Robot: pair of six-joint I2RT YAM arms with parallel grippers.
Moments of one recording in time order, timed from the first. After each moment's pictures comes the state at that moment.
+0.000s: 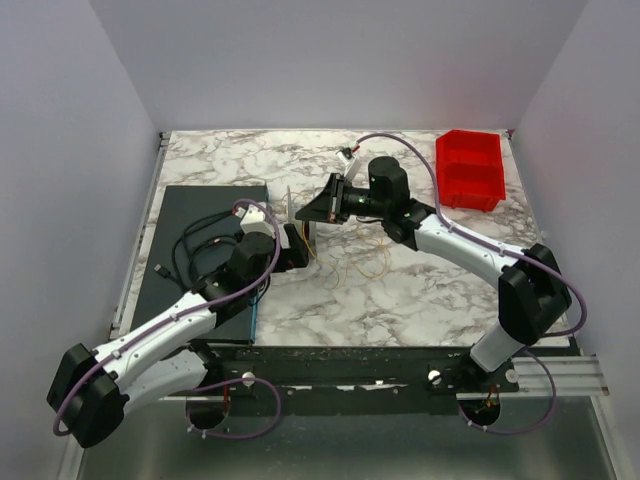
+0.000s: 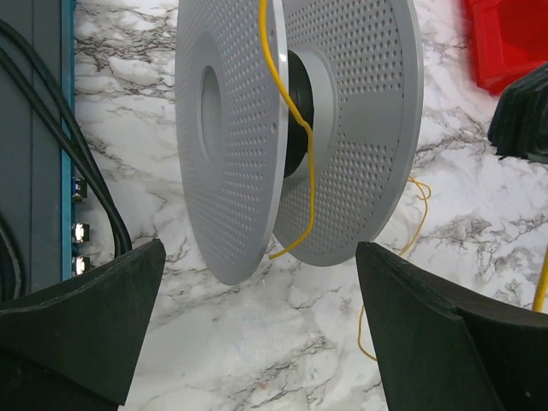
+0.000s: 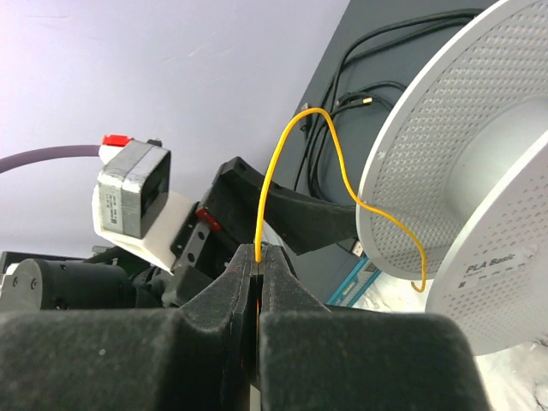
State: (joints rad) left arm -0.72 0.94 0.57 -0.06 -0.34 -0.64; right arm 0.68 1.62 1.19 0.22 -0.60 0.89
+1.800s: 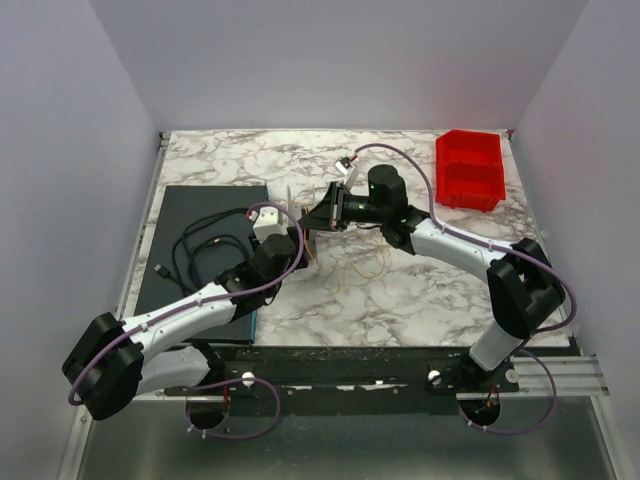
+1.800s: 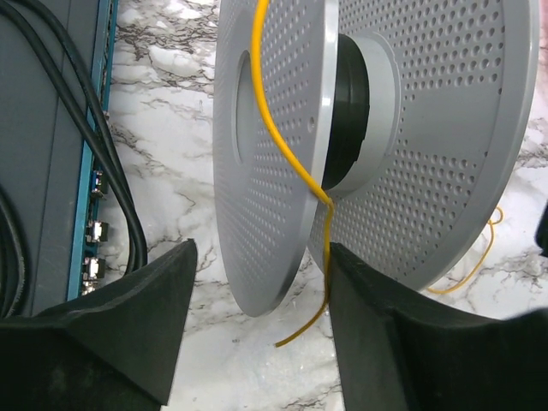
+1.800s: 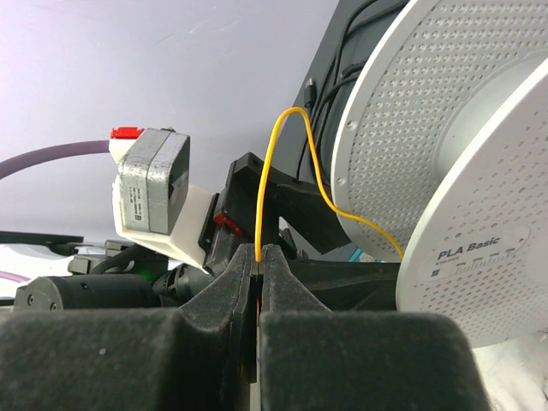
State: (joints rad) left arm -0.80 1.12 0.58 0.02 -0.53 -0.66; right arm 0.66 1.67 1.11 0.35 -0.69 0.96
